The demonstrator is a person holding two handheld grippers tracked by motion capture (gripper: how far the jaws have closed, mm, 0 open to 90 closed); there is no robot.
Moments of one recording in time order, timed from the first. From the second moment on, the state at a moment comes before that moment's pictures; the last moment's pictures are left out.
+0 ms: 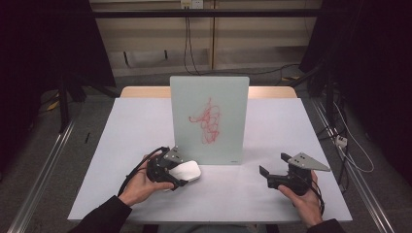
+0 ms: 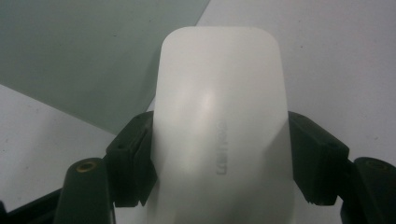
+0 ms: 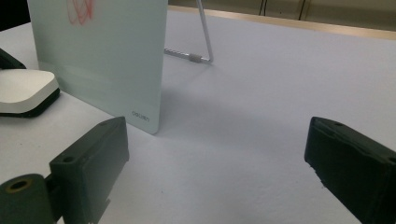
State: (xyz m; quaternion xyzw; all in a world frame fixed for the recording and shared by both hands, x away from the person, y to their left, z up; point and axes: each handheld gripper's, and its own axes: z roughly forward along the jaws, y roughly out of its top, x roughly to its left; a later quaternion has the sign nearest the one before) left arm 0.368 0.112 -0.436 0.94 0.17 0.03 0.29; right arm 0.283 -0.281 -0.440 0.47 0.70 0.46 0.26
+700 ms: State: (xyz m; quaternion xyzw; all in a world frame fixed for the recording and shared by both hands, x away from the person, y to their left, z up) left arm 0.358 0.116 -0.424 0.93 0.16 0.03 0.33; right arm 0.283 -0.281 -0.440 0.47 0.70 0.46 0.26
